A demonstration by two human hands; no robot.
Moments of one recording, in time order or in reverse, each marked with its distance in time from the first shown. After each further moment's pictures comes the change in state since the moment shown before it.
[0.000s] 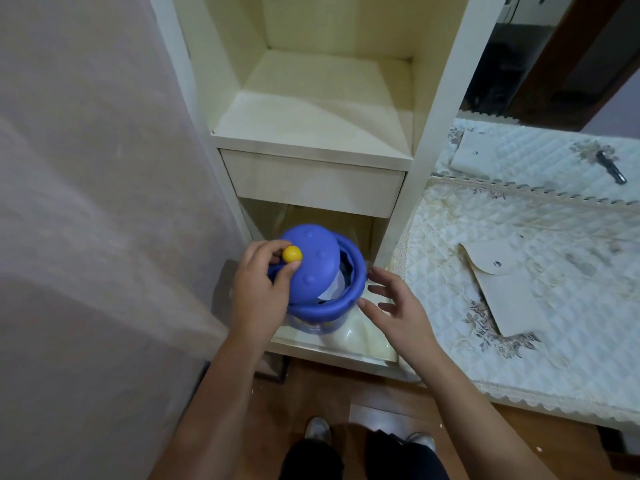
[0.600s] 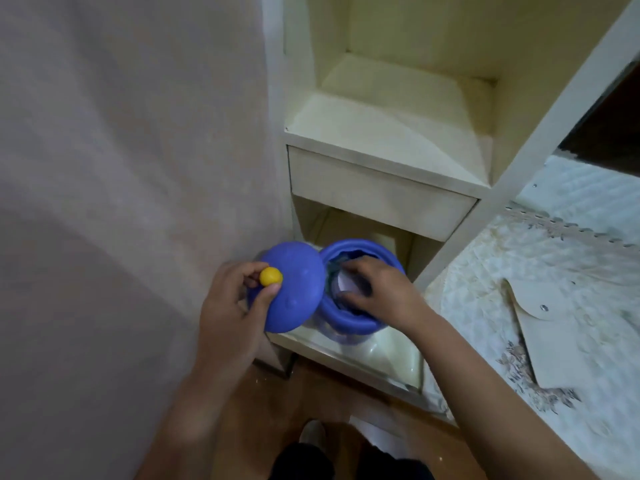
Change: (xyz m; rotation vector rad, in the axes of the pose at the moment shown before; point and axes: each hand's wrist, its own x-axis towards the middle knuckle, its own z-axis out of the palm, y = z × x) left_hand -0.033 -0.010 -0.062 -0.018 0.235 -0.072; right_hand 0.070 -0.043 0.042 -0.723 -0.417 -0.293
